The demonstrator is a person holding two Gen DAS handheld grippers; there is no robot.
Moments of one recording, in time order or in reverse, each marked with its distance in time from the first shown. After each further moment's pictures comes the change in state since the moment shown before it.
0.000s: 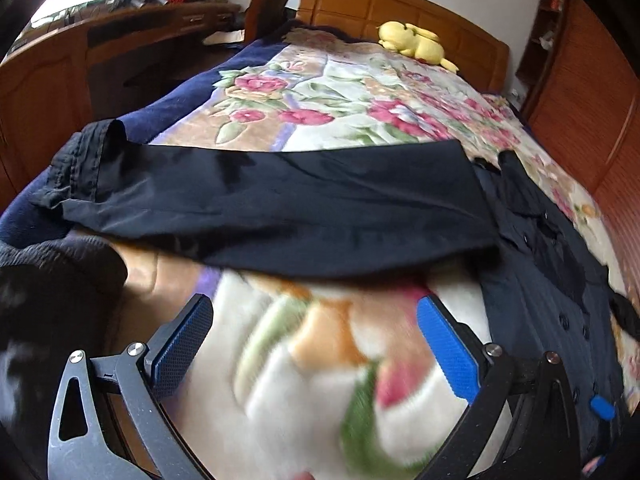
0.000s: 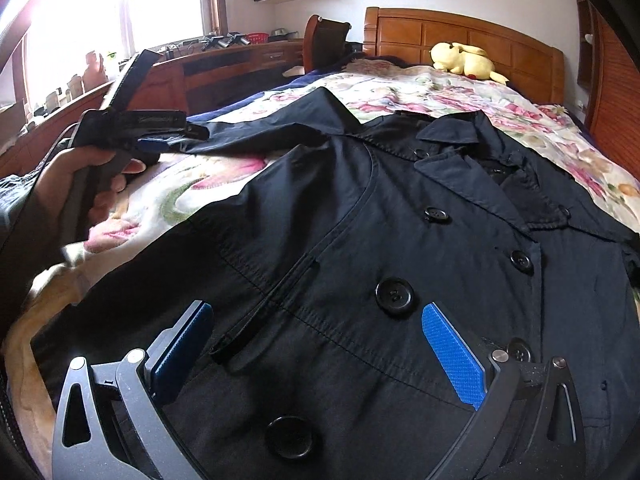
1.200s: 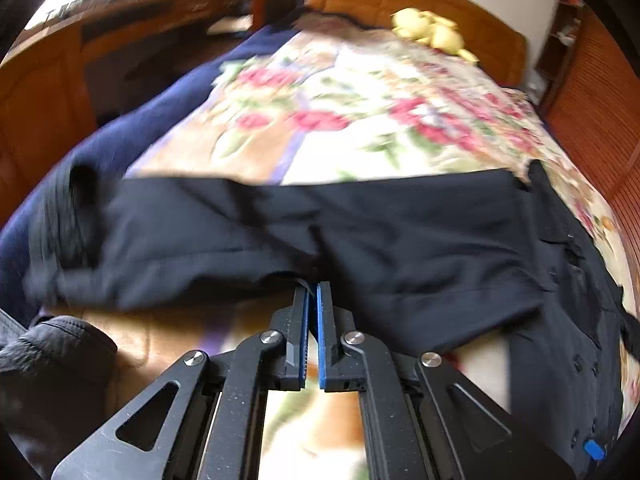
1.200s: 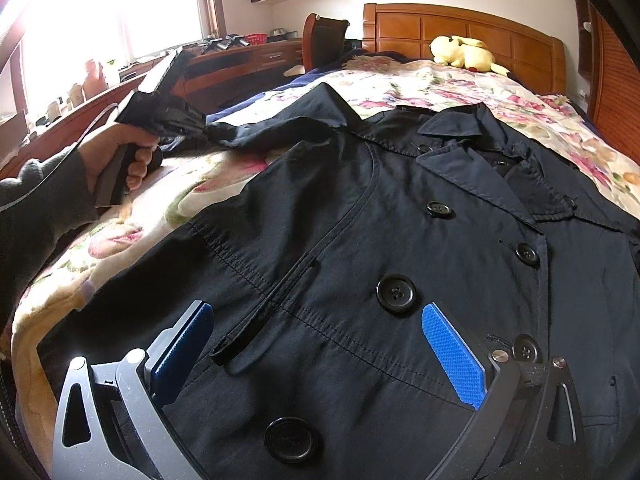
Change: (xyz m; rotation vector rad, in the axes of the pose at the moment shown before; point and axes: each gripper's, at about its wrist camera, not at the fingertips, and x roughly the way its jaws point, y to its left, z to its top) left arm 0.020 -0.015 0.045 0.025 0.043 0.045; right arm 0.007 -0.005 -0.001 0.027 0.004 0.024
